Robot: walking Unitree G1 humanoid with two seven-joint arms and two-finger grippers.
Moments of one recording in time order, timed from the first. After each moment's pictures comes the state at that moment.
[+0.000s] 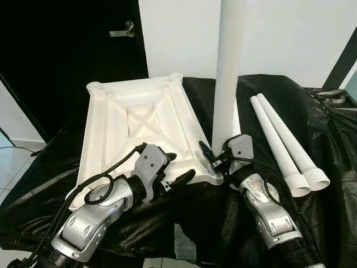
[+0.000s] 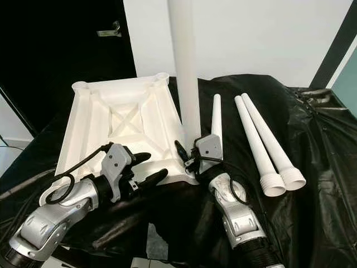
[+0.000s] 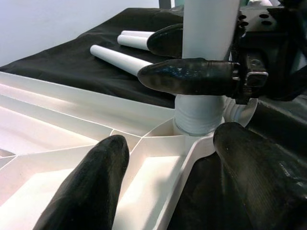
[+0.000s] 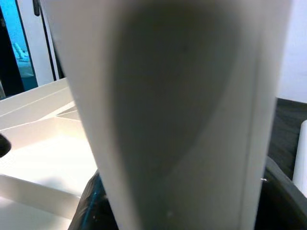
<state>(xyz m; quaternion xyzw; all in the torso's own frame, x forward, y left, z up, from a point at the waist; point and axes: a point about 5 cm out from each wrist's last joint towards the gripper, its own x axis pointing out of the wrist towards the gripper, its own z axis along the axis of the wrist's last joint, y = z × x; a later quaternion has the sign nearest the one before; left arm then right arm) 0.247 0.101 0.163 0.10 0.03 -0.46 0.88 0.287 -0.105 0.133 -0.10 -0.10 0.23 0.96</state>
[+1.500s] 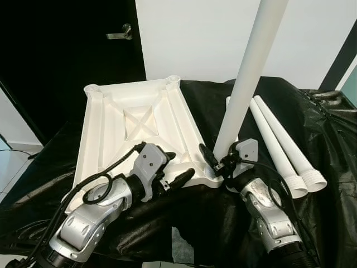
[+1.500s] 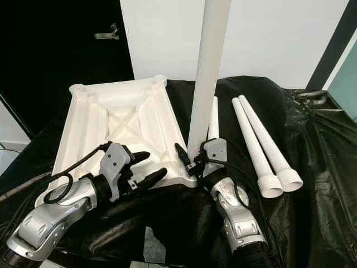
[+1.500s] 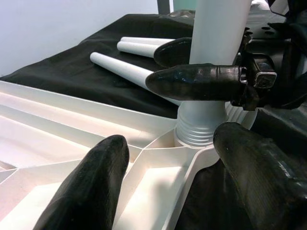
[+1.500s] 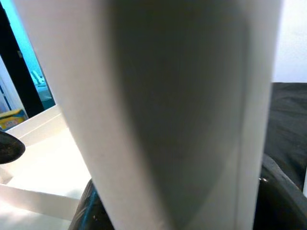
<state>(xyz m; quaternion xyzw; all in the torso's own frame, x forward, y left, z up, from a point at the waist) 0.246 0.102 0.167 0.10 0.03 -0.46 0.88 0.284 -0.111 0.121 0.00 -0.07 0.24 0.97</state>
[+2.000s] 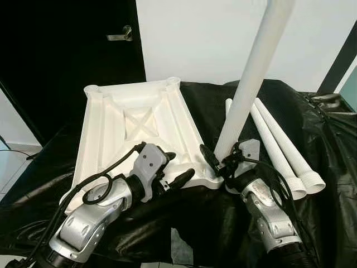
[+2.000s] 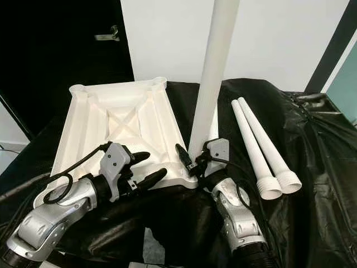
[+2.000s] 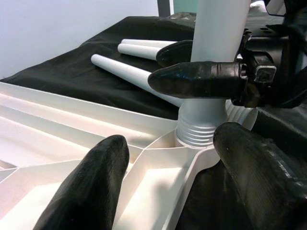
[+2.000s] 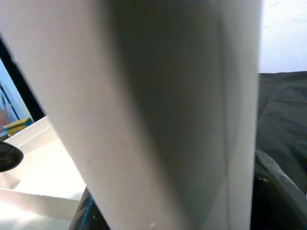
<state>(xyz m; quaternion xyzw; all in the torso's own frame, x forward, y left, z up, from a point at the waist) 0.246 0.102 0.167 0.10 0.03 -0.46 0.88 0.286 -0.116 0.120 0.05 -0.06 0.23 0.97</state>
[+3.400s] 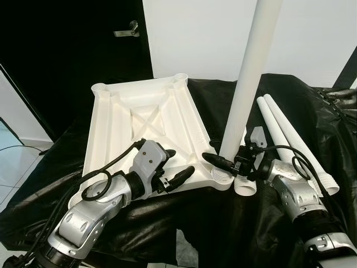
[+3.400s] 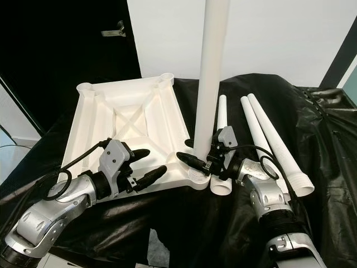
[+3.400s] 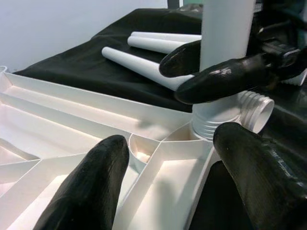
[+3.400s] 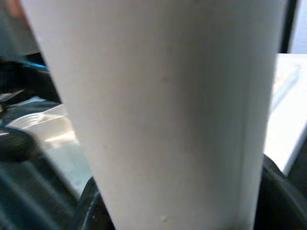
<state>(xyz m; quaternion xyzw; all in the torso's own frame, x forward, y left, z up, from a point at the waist) 0.247 0.103 0.172 0.10 0.02 -0.46 0.88 0.309 -0.146 0.130 -0.04 -0.03 0.44 0.89</state>
